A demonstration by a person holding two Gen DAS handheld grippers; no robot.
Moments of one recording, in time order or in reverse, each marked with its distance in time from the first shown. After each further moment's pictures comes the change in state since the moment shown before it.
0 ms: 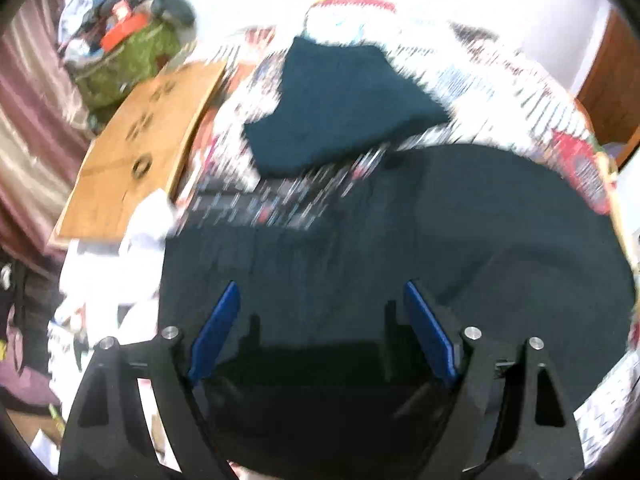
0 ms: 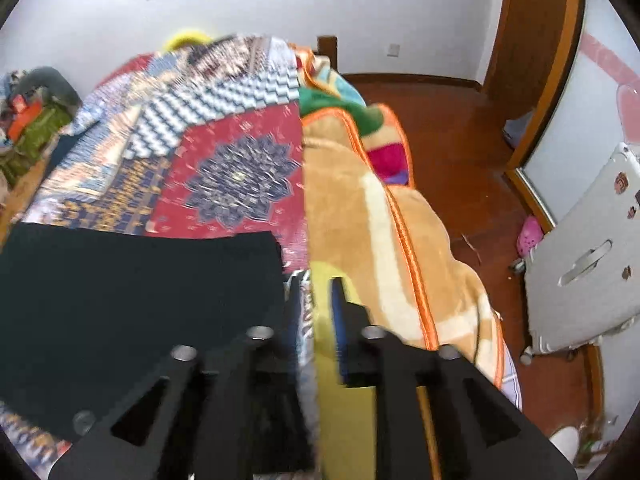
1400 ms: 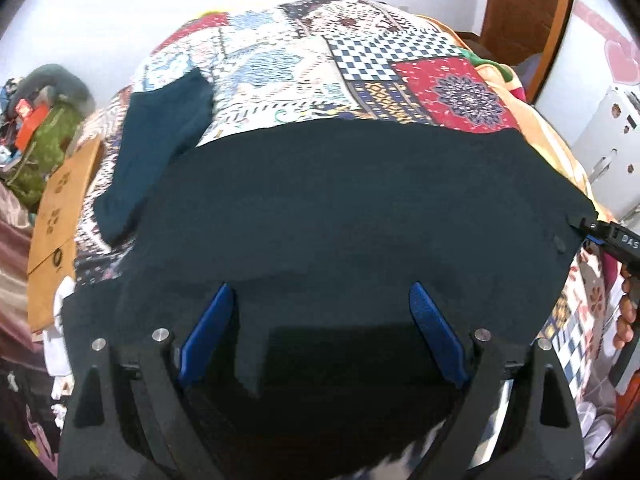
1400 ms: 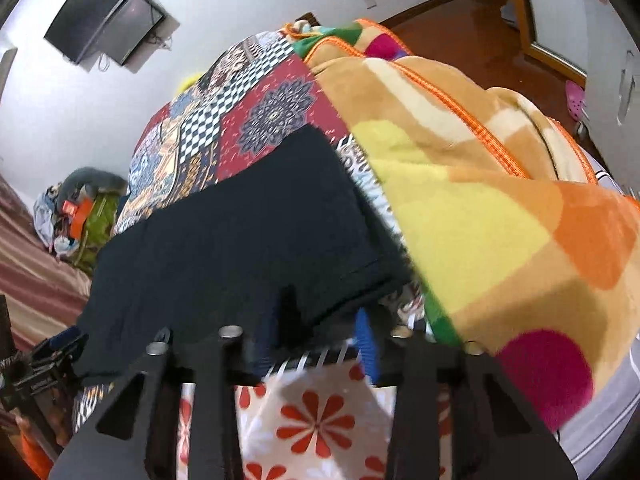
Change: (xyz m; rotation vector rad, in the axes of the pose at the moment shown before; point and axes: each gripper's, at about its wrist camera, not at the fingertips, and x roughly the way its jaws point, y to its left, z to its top) left arm 0.003 -0.203 -0.020 0.337 0.031 -0.126; right arm 0.008 0.006 -0.096 0.410 0.021 0.323
